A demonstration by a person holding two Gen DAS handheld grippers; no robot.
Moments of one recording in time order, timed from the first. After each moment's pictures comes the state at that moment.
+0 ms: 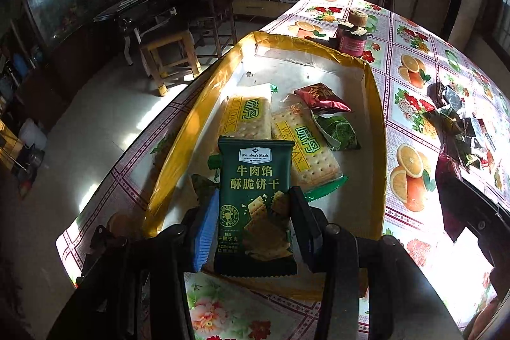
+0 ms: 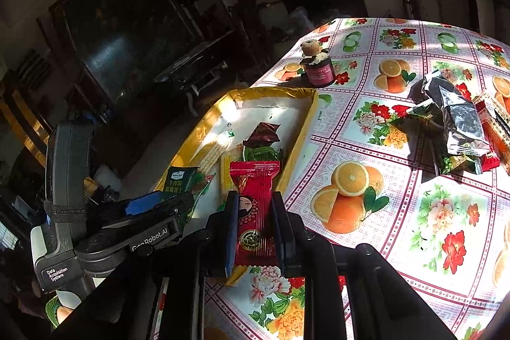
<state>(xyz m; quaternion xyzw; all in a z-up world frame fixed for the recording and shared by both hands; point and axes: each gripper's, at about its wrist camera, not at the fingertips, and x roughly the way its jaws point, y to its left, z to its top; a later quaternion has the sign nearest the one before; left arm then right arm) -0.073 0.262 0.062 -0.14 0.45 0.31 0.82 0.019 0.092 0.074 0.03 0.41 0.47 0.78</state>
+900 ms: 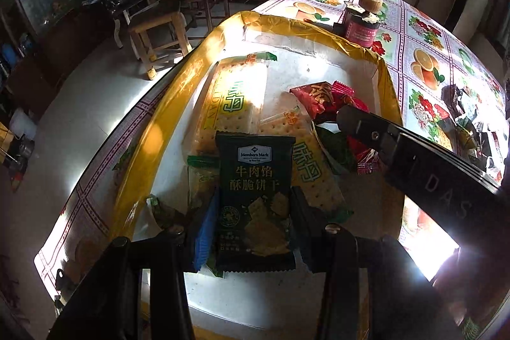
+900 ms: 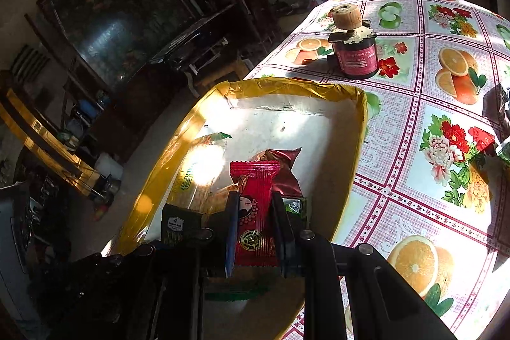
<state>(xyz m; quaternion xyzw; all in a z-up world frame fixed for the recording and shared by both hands) -0.025 0.288 0.034 -0.17 0.48 0.30 0.81 0.089 0.206 0.029 0.01 0.46 0.47 0.75</state>
